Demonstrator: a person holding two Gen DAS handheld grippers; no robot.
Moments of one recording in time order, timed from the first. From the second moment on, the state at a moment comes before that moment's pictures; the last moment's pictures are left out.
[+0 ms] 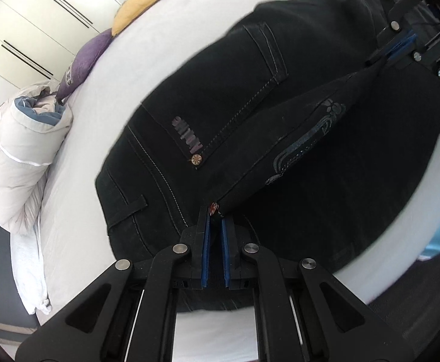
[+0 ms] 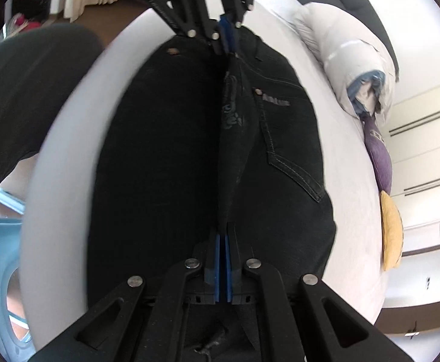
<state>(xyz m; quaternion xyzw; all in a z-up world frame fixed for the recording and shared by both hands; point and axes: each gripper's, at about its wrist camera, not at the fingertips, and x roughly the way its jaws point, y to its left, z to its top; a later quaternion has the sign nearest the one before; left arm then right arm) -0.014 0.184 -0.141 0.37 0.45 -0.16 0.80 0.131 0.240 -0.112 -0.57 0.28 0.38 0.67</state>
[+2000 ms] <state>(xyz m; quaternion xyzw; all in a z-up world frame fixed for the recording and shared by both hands) -0.016 0.232 -0.084 0.32 0.44 -0.09 0.83 0.083 0.236 -0.112 -0.58 0.23 0.33 0.71</state>
